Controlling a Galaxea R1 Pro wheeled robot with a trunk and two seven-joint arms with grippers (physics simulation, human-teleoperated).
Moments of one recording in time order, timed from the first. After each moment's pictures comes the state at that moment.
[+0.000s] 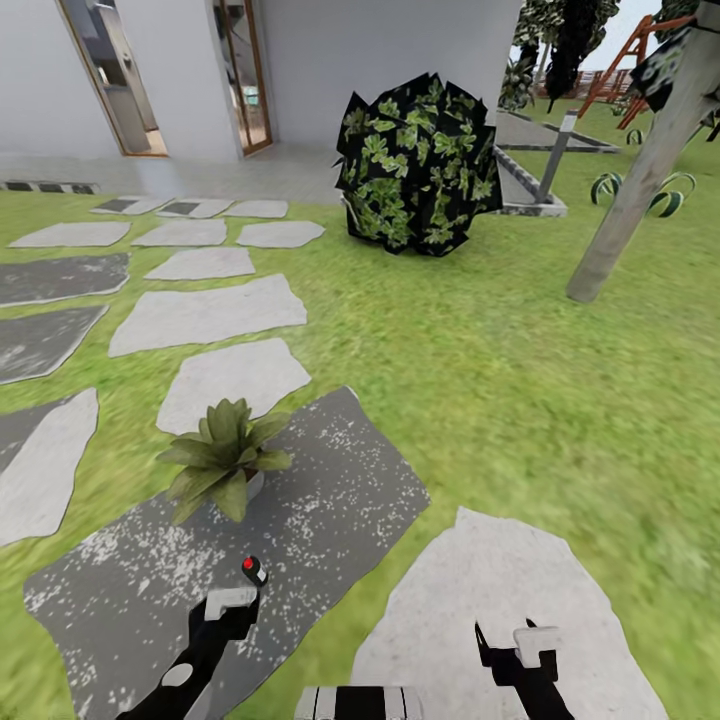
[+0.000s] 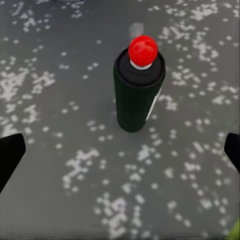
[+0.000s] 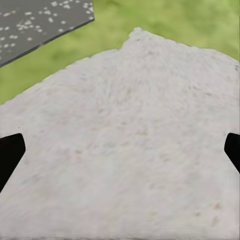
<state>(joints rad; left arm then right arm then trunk) -0.46 0.02 0.06 -0.34 -0.02 -0.33 0.00 -0.19 -0.07 0.00 -0.68 0.04 -0.37 0.00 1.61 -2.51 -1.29</state>
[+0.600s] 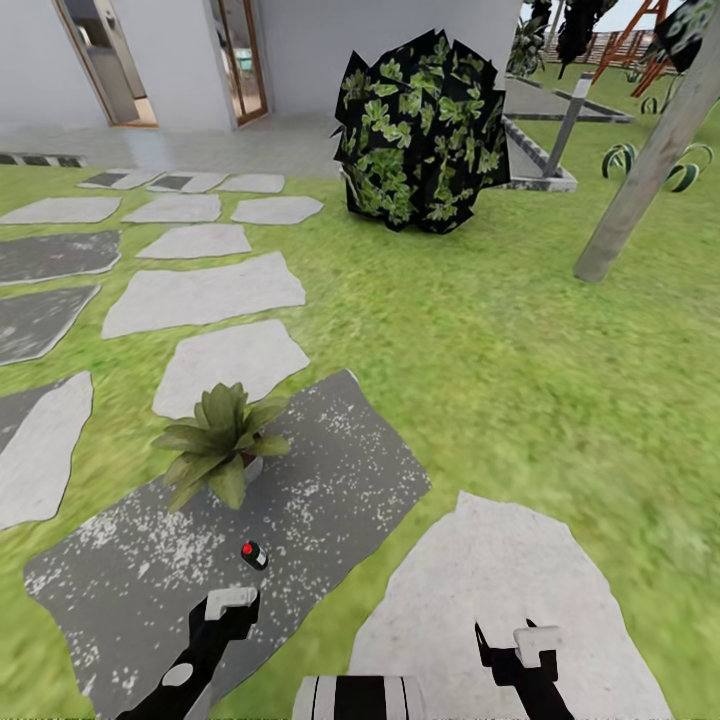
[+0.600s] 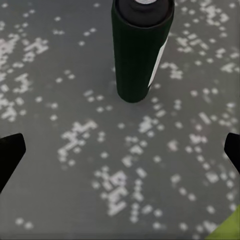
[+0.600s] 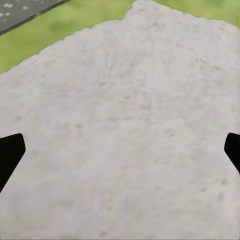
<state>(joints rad) -0.46 0.02 0.06 -0.34 -0.02 -0.33 0.00 -0.19 -0.07 0.00 -0.68 0.04 -0.37 0.00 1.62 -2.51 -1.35</state>
